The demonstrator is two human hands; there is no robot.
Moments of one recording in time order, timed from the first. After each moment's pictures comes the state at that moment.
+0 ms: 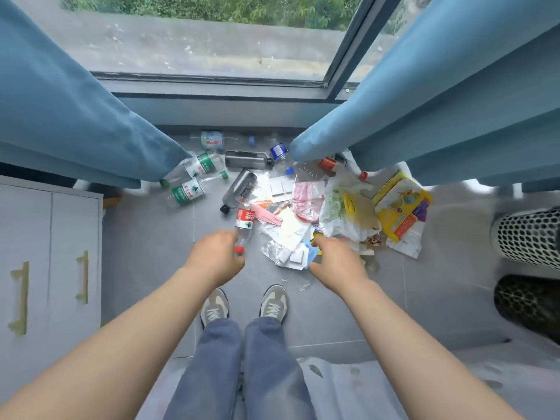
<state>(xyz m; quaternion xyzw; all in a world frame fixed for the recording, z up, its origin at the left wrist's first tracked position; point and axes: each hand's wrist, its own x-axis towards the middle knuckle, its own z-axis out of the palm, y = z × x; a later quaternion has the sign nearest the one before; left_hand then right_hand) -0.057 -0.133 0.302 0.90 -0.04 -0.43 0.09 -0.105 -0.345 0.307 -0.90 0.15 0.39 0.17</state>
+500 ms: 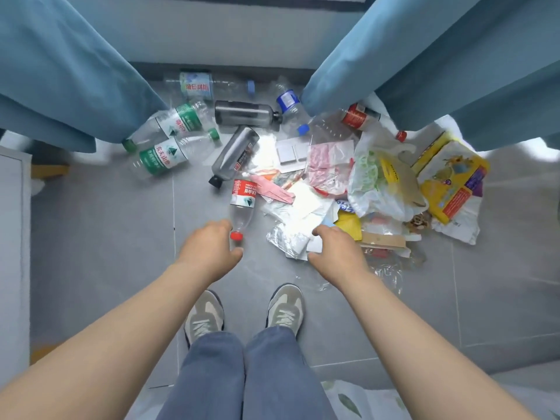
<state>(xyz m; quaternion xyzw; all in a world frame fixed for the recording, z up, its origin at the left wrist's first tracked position) -0.102 -0.110 0.083 0.90 -0.03 -0.42 0.11 -0.148 -0.322 0.096 -0.90 0.17 0.36 0.17</state>
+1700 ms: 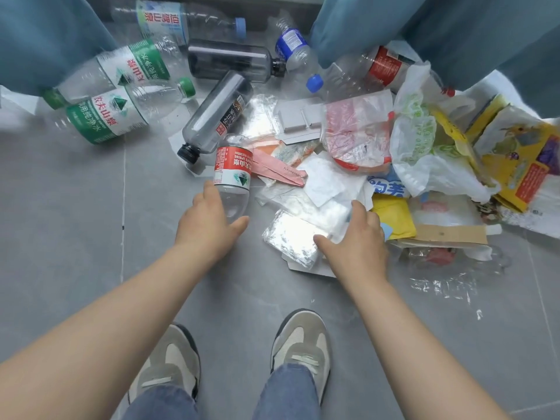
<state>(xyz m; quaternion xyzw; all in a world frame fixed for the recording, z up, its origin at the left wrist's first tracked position) -0.104 -0.130 -0.106 0.94 0.05 -0.27 0.20 -0.180 -0.329 -0.085 -0.92 0.31 0.17 0.19</state>
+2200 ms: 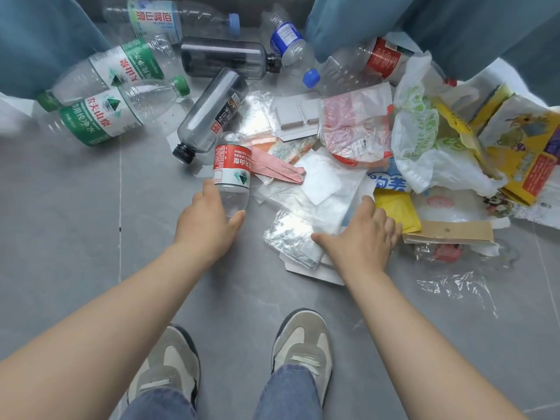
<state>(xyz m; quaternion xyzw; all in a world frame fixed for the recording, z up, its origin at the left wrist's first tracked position) -0.104 -0.133 -0.110 0.94 0.04 -0.26 0.20 -0.174 -0.335 -0.103 -0.92 0.36 0.13 0.09</state>
